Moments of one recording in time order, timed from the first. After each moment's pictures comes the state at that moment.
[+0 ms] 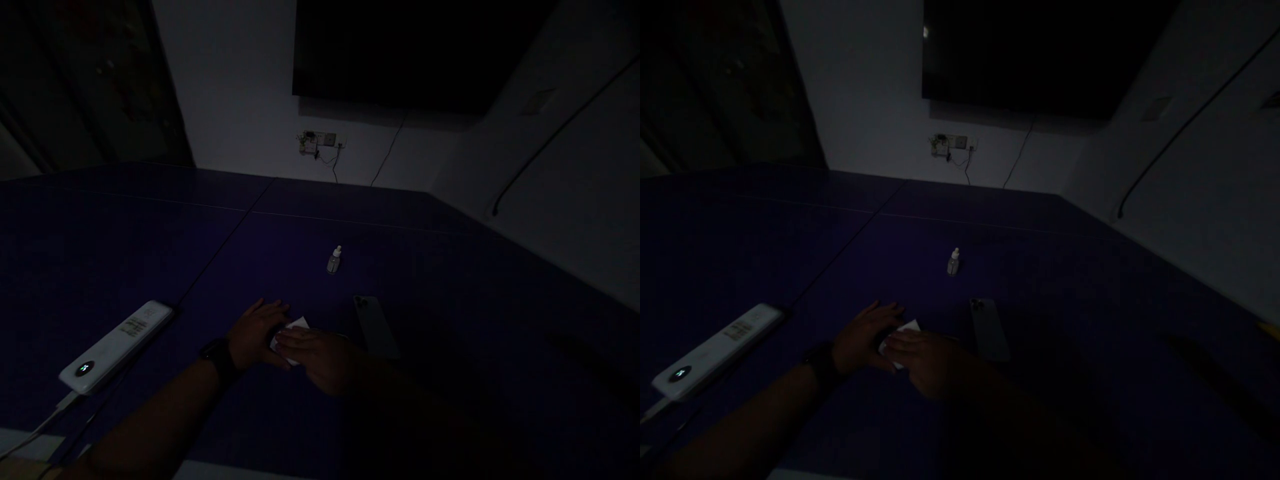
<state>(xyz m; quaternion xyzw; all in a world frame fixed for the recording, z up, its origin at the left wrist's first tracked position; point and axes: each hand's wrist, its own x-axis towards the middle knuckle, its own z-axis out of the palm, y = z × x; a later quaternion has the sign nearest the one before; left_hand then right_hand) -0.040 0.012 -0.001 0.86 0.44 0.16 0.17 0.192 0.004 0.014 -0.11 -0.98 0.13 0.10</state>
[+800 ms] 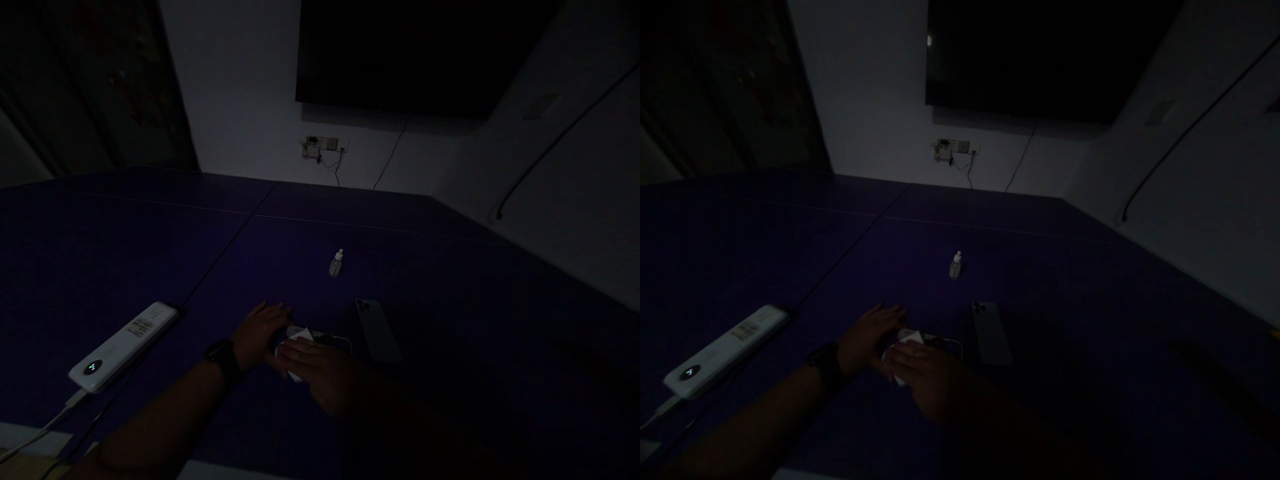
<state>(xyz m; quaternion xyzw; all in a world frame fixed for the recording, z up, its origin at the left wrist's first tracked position) -0.039 0.013 0.001 0.87 0.44 0.15 0.17 0.191 -0.019 0.016 -0.16 -0.97 0.16 0.12</state>
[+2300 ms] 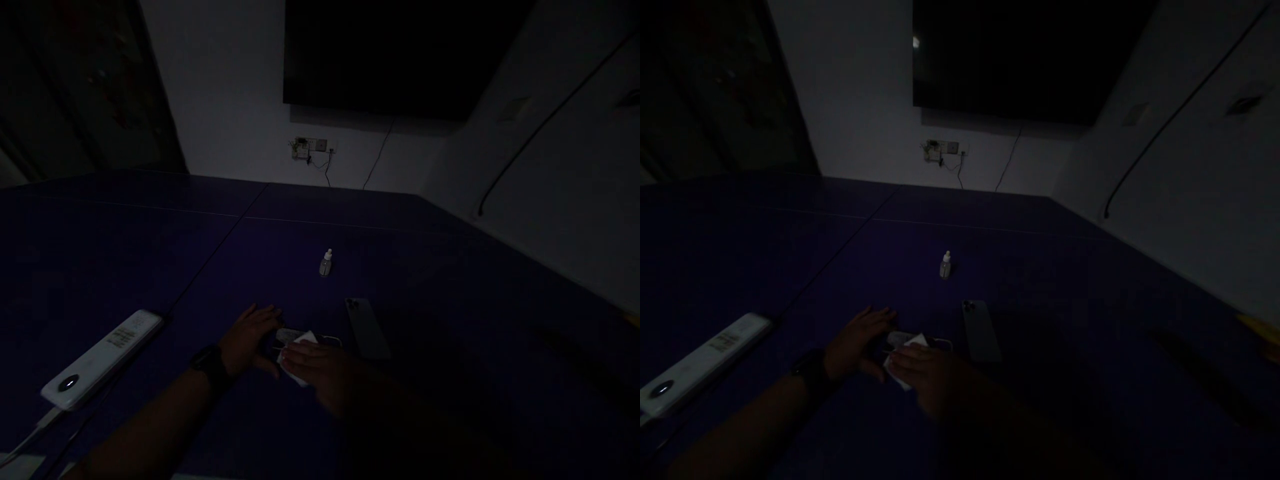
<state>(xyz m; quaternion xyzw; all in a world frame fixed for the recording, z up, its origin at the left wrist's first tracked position) -0.039 0.014 0.000 0.87 0.45 0.13 0.15 0.221 -0.019 0.021 -0.16 -0.97 0.18 0.09</state>
